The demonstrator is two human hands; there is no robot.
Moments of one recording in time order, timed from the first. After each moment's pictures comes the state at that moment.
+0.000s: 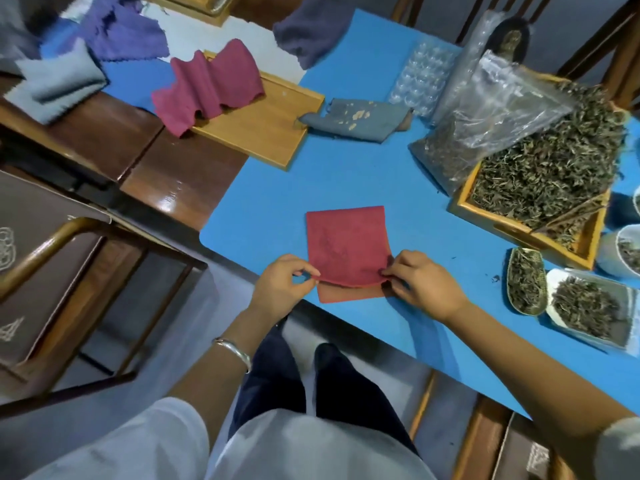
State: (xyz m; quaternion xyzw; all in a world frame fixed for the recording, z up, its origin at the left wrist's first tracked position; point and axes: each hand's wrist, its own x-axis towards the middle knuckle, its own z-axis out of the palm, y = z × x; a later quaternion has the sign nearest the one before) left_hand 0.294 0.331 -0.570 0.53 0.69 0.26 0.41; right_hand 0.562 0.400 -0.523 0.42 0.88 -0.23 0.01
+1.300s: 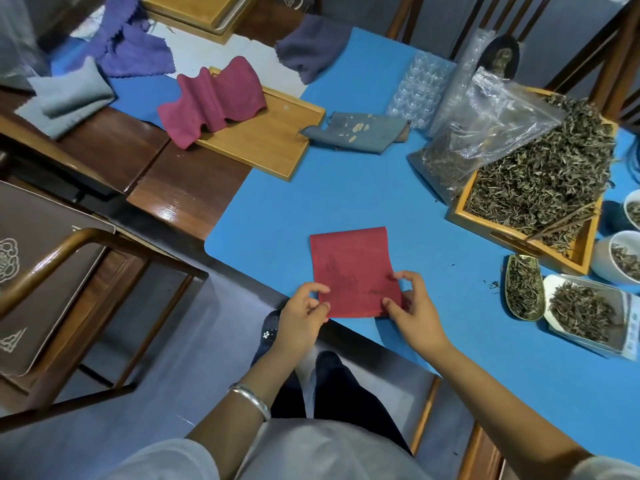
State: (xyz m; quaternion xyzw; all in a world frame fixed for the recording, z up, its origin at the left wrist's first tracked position) left_hand 0.339 0.293 -0.545 0.33 0.70 0.34 0.53; right_hand 0.543 0.342 -0.548 0.63 0.56 -0.50 -0.21
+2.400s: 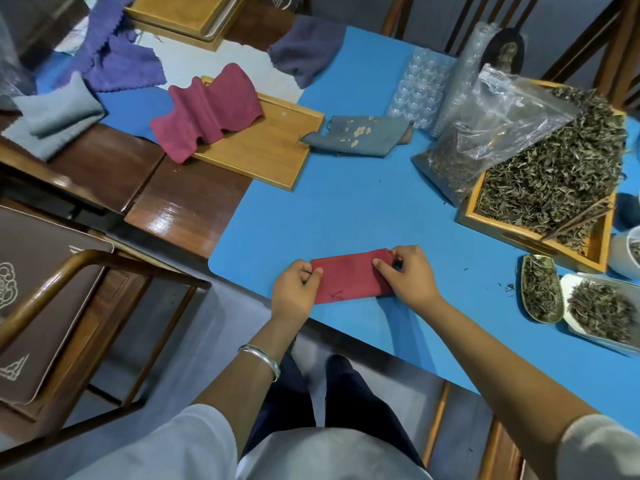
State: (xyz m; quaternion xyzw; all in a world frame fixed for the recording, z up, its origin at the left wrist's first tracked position) left_hand 0.298 0.360 -0.576 0.38 0.76 0.31 0.42; right_hand 0.502 0.421 -0.553 0.65 0.65 -0.37 -0.16
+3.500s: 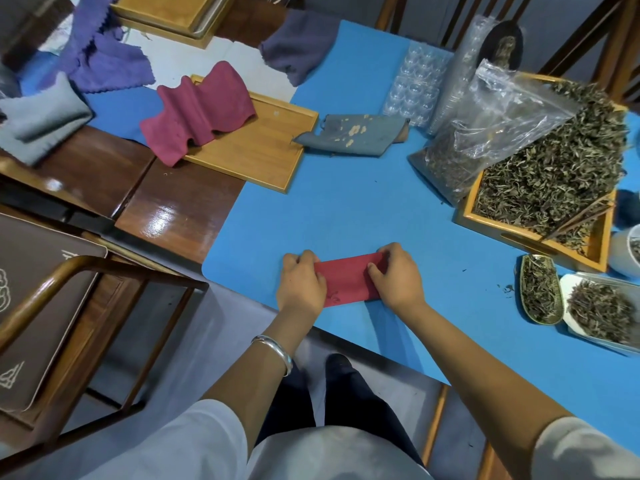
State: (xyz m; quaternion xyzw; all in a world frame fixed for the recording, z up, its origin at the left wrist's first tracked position) left_hand 0.315 0.384 -0.553 0.50 0.79 0.11 0.33; right_hand 0.484 0.420 -0.564 0.70 0.61 -0.34 -0.13
